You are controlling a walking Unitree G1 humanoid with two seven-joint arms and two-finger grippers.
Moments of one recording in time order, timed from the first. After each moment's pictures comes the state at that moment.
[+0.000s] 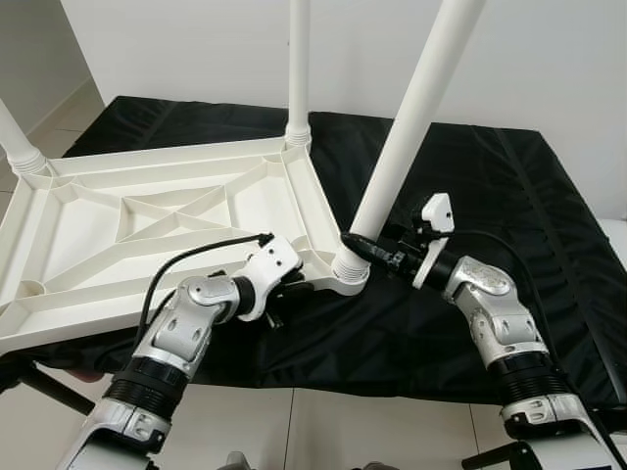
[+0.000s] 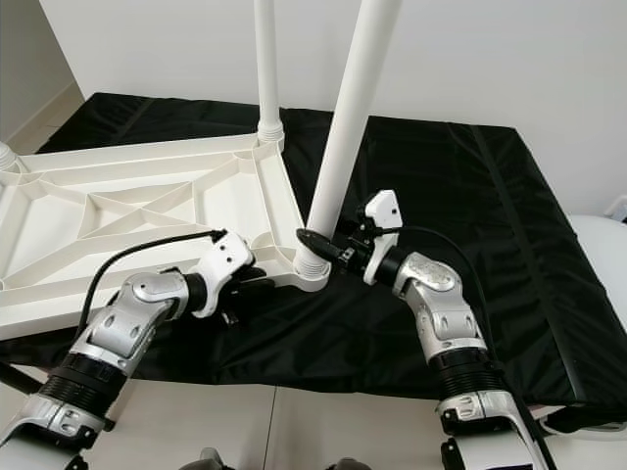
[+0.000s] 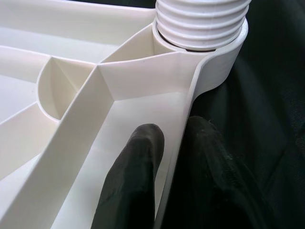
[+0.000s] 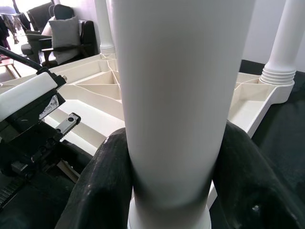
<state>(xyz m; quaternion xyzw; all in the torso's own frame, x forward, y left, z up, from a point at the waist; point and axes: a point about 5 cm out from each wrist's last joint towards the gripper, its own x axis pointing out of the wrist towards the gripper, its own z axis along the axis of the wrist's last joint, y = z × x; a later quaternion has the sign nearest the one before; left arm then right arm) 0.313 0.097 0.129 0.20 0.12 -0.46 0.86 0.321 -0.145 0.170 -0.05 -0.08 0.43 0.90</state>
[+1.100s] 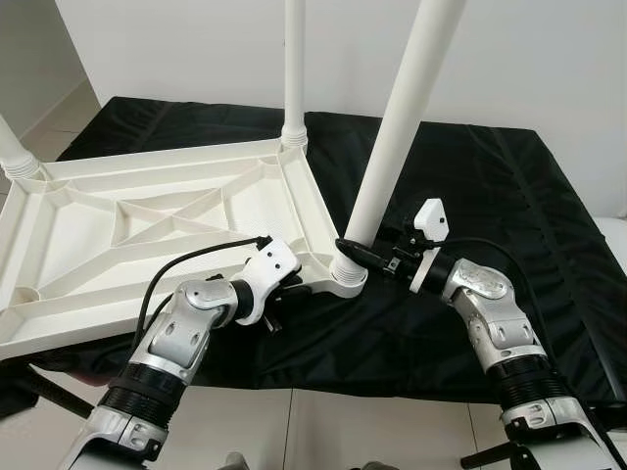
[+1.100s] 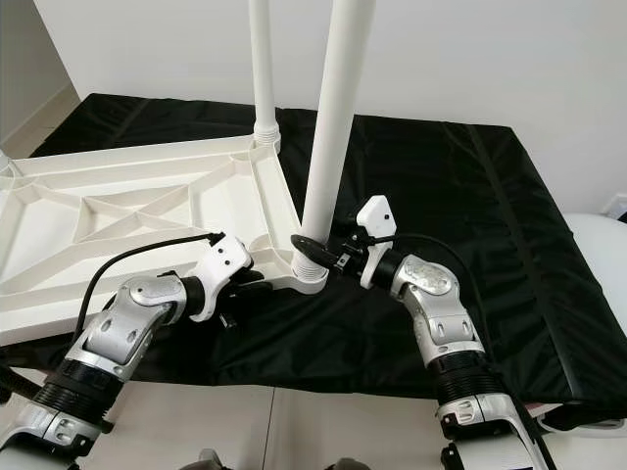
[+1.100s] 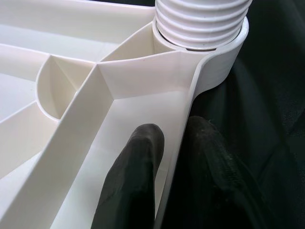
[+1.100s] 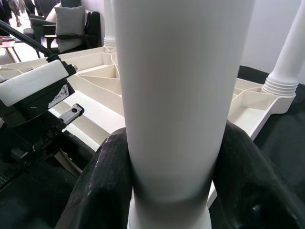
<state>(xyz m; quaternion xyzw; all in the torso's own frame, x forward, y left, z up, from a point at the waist) 0.305 0.099 0.130 0.20 0.13 -0.46 0.86 0.318 -0.136 0.167 -0.08 -0.08 0.45 0.88</state>
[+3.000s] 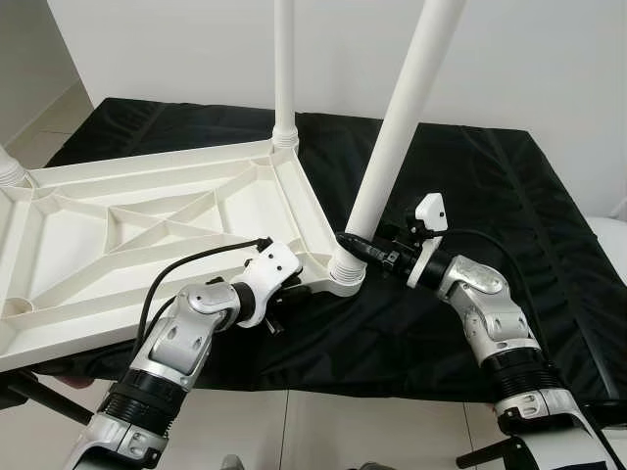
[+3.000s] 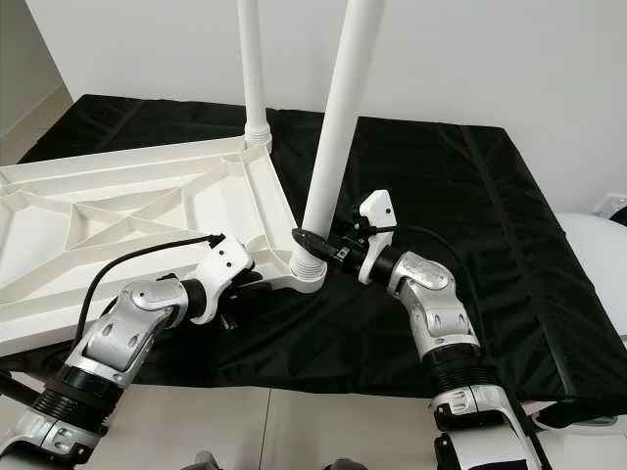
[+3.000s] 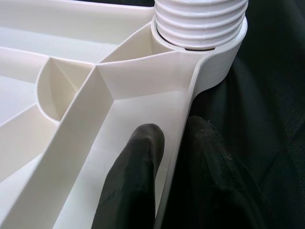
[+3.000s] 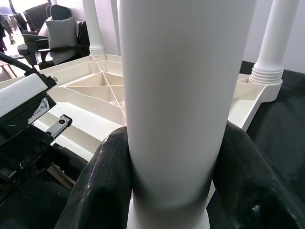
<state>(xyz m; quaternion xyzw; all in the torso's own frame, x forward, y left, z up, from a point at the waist) 0.301 0.098 0.131 0.20 0.13 -0.45 0.86 0.328 -0.135 0.161 -0.04 -0.05 0.44 0.89</state>
